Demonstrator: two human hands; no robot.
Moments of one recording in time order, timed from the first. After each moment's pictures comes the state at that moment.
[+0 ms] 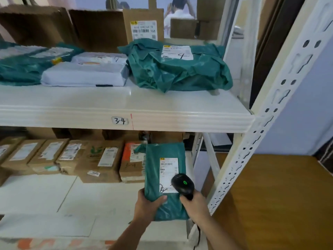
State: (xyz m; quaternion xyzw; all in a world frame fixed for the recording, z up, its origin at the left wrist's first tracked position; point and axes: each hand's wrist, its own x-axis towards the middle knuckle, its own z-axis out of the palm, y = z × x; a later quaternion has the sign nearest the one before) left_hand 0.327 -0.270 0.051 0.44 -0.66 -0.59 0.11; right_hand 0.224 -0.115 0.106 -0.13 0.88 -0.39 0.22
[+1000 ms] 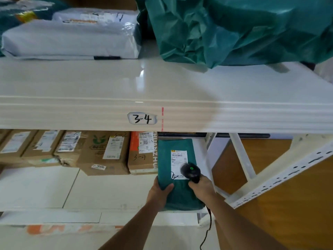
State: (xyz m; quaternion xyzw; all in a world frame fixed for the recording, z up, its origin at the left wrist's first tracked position) left_hand 0.281 -0.345 -0.010 0.42 -0.69 -0.59 -0.03; right_hand 0.170 -0.202 0.048 -0.08 0.90 -0.33 0.28
